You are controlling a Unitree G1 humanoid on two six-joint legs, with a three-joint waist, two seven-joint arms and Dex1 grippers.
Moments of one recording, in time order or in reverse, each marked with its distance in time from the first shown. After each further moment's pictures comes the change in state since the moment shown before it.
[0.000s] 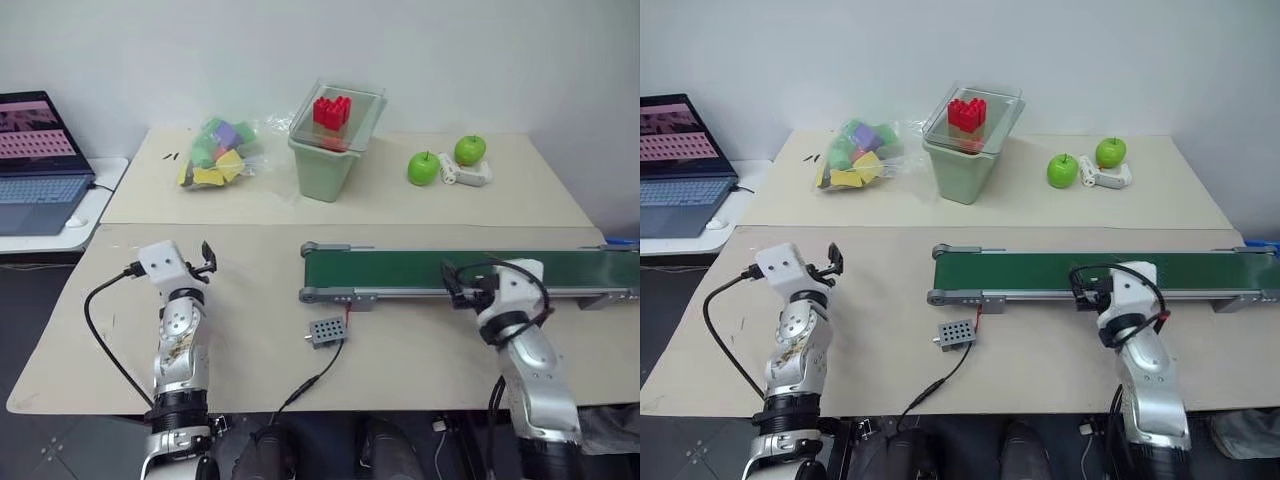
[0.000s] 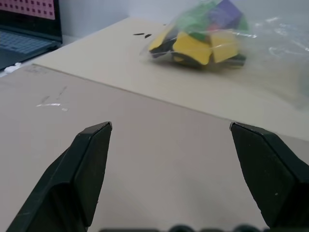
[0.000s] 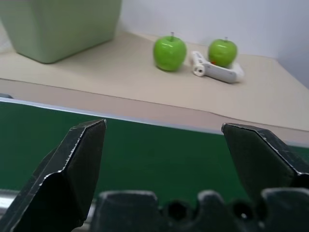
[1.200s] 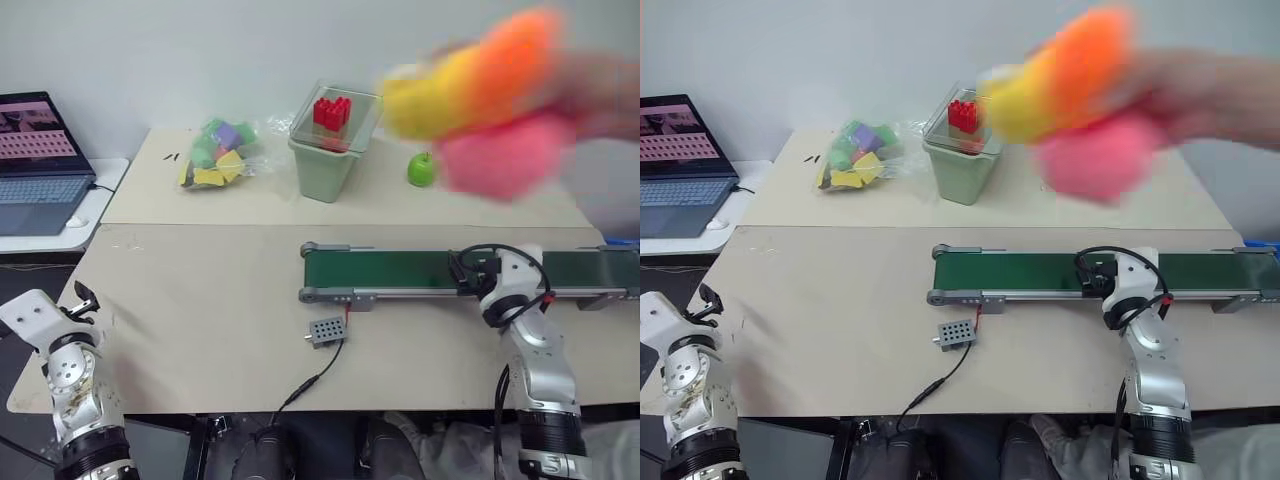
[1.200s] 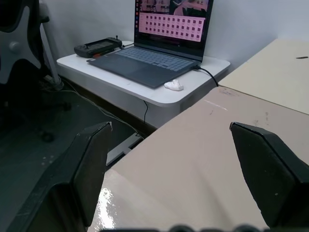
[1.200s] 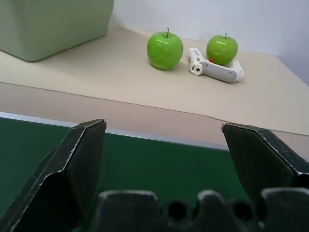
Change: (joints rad) left arm 0.089 0.222 0.293 0.117 -0.085 -0.109 0.032; right arm -0.184 -0.040 0.029 0.215 -0.021 -0.031 0.042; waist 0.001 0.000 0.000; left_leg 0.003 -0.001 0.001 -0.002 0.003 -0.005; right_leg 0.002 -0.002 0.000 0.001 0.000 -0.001
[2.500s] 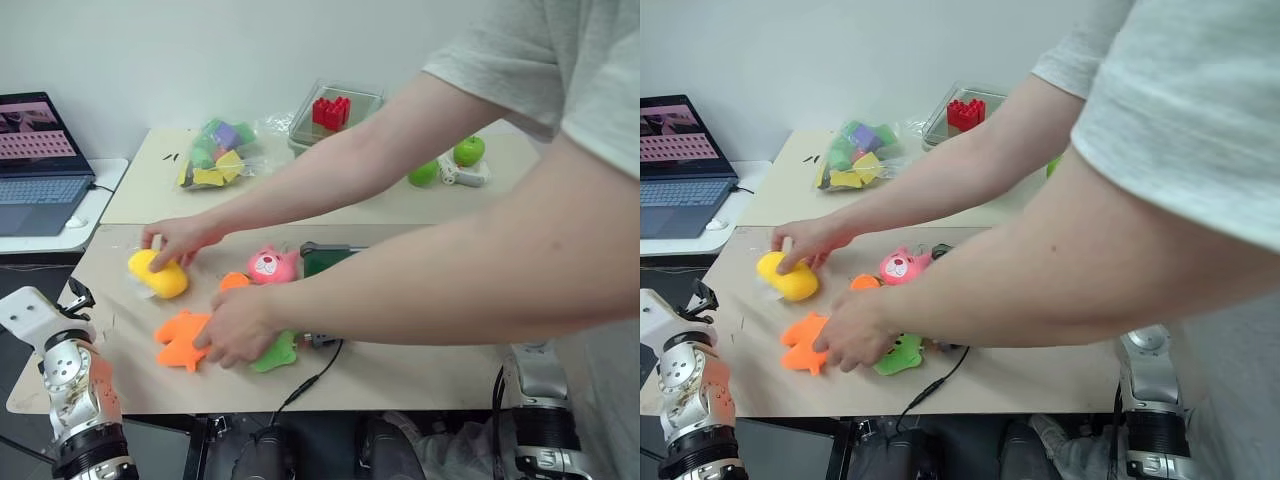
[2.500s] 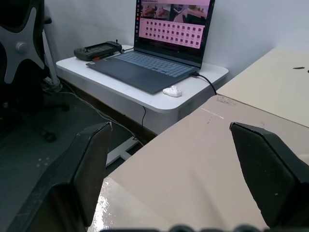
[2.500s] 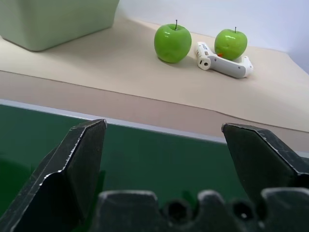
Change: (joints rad) left arm -0.019 0.007 -0.001 -0.002 -0.019 0.000 -0.010; right arm -0.019 0.001 0.029 0.047 -0.019 -0.018 0.000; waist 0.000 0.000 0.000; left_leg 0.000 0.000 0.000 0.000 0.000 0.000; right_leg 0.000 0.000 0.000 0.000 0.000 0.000
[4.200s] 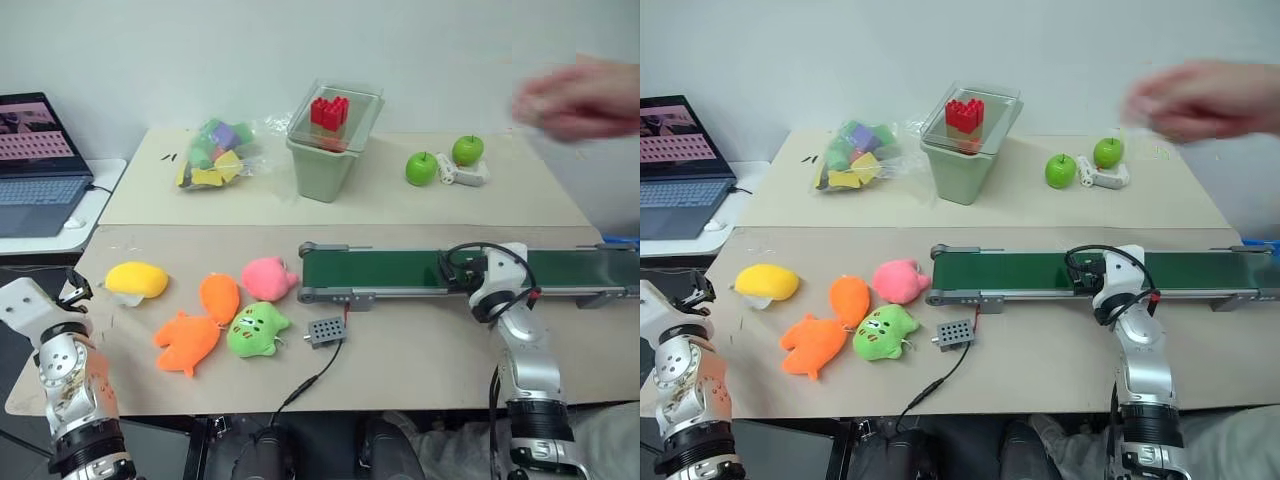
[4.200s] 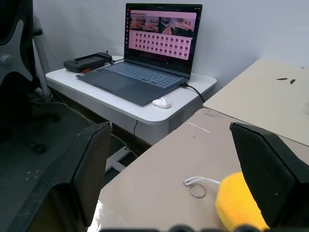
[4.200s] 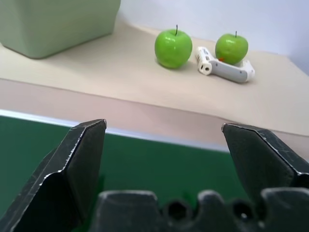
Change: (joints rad) left arm 0.003 0.010 -0.008 -0.034 -0.008 0.002 -0.030; right arm -0.047 0.011 0.005 0.066 -0.001 -0.060 0.004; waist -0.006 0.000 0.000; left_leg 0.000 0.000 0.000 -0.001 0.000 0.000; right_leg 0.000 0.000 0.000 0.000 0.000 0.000
